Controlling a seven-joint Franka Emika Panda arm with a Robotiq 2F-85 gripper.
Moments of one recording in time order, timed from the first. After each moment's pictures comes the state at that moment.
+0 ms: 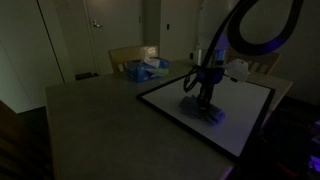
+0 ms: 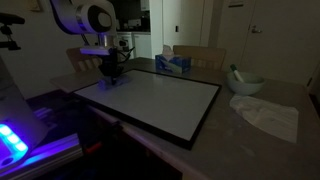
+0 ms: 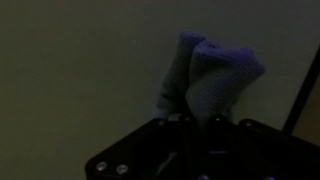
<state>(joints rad) 0.22 0.24 0.12 -2.62 -0.09 2.79 0.06</state>
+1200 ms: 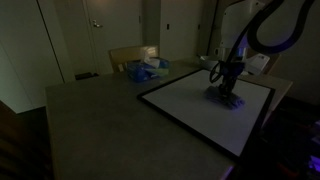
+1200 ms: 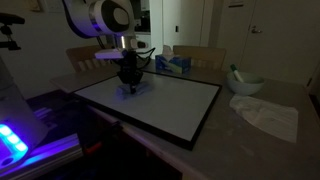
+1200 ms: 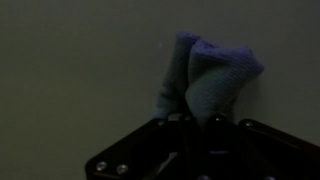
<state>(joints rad) 0.15 0.19 -0.16 -2.72 -0.34 2.82 0.19</state>
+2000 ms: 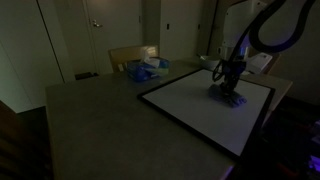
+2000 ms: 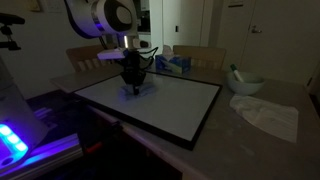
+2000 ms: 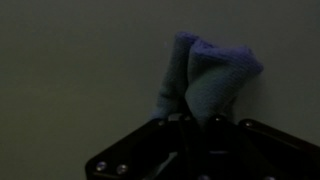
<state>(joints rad) 0.15 0.19 -0.20 -2.72 -0.38 2.82 0.23</state>
